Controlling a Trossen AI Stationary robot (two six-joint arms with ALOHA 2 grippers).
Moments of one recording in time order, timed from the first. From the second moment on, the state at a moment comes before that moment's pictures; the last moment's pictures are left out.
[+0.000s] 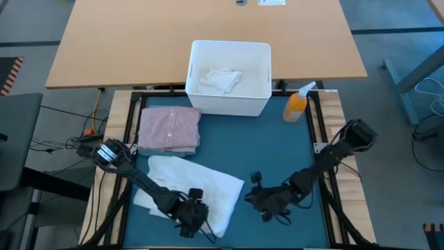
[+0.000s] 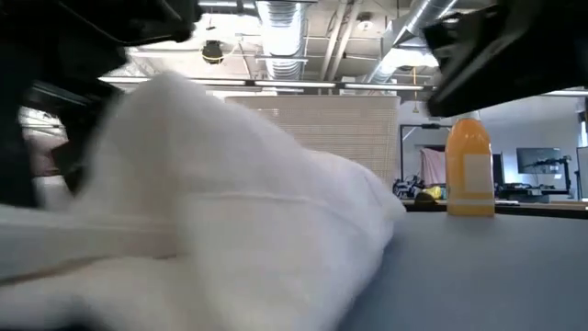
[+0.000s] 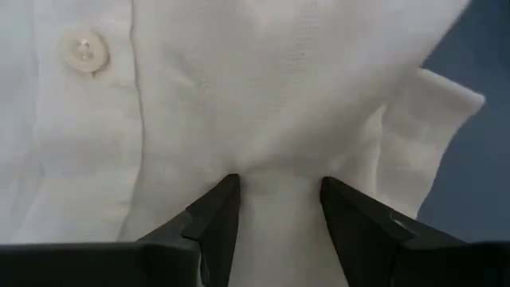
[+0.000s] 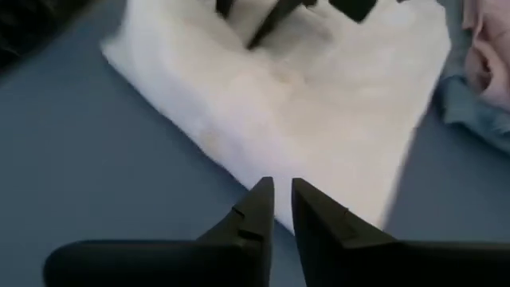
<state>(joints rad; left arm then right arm) -0.64 1.94 1.18 -0.42 -0.16 -0.46 0.65 1.60 0.84 0.06 0.50 0.03</state>
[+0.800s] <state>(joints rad) -0.77 1.90 1.33 -0.44 -0.39 -0.38 0.49 1.88 0.96 0.22 0.41 -0.53</state>
